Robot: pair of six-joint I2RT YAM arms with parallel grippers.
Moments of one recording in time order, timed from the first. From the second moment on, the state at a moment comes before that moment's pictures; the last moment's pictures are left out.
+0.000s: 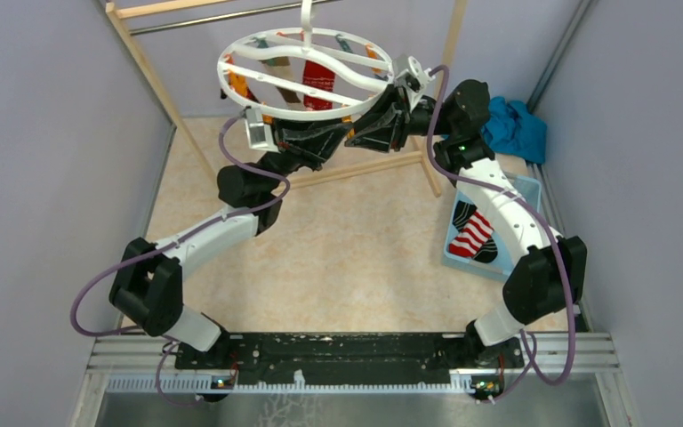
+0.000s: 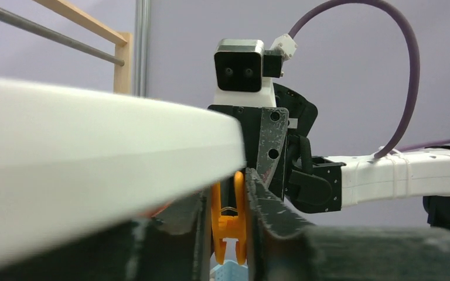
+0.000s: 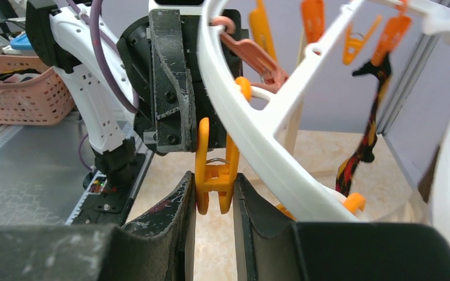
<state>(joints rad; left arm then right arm) -0.61 1.51 1.04 1.38 0.45 -0.56 0.38 1.53 1.45 0.54 -1.29 0.40</state>
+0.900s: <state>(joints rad) -0.60 1.46 1.03 1.19 0.36 -0.51 0.30 1.41 1.30 0.22 -1.12 0.19</state>
